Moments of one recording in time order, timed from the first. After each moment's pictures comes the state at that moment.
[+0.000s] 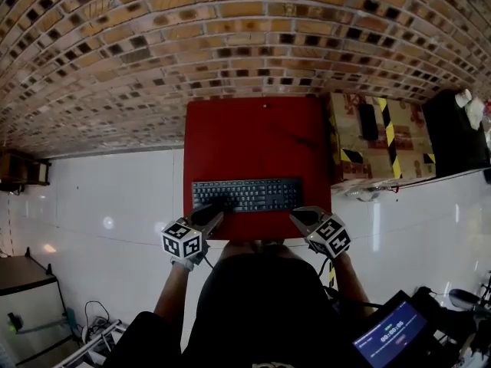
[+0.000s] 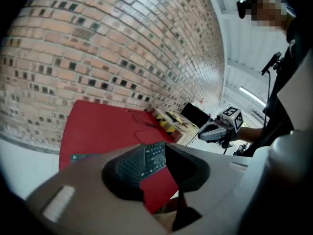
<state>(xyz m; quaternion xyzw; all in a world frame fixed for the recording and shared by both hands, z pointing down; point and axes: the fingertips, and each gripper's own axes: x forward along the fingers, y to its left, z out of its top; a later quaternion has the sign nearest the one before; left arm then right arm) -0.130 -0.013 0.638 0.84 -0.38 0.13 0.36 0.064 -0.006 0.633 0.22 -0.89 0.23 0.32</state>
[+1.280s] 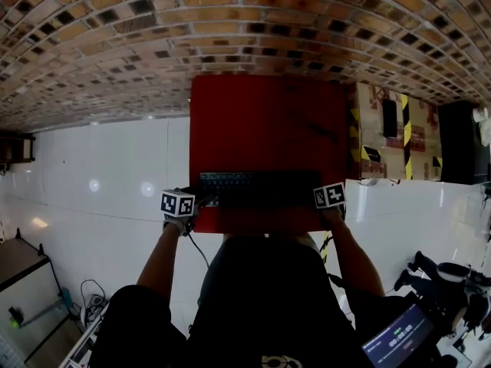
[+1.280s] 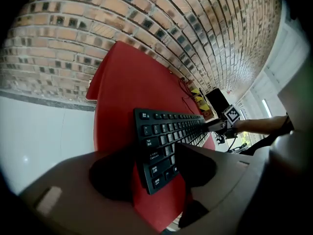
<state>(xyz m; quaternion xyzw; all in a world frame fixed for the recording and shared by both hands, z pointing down) -0.240 -0.038 0.825 0.73 -0.33 0.23 0.55 0.128 -0.070 0.840 0.36 -0.65 0.46 0.48</state>
